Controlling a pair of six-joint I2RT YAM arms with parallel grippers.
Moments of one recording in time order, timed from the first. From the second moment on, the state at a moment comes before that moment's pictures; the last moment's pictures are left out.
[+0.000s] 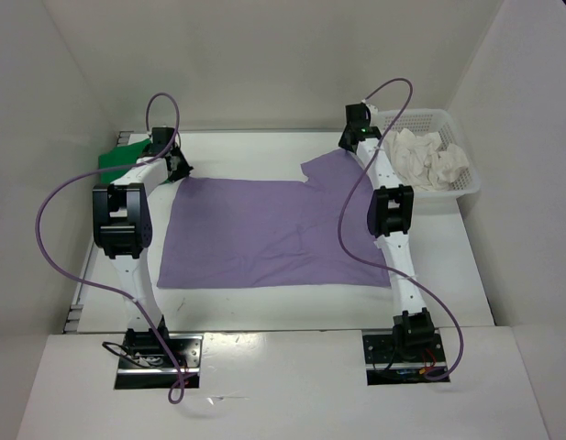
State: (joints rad) left arm 0.06 2.13 1.60 -0.28 -0.06 -0.48; right arm 0.13 2.86 2.78 -0.65 0.22 0.46
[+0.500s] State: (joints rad) left arm 0.06 2.09 1.55 -0.28 -0.06 -0.48; right arm 0.13 2.83 2.95 -0.85 0.18 0.51
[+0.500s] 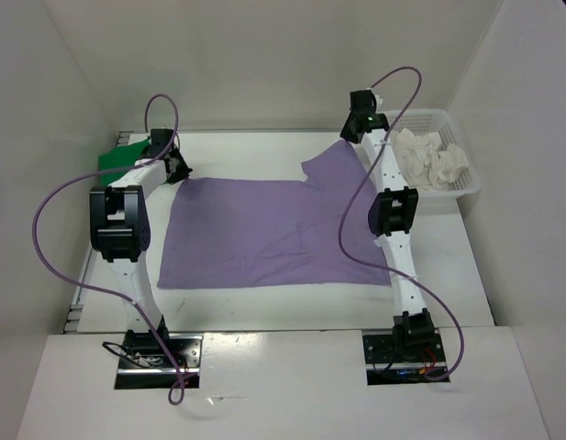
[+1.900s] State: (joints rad) left arm 0.09 1.67 1.22 -0.29 -0.07 -0.47; right arm 0.02 1.35 1.18 -0.62 -0.01 0.51
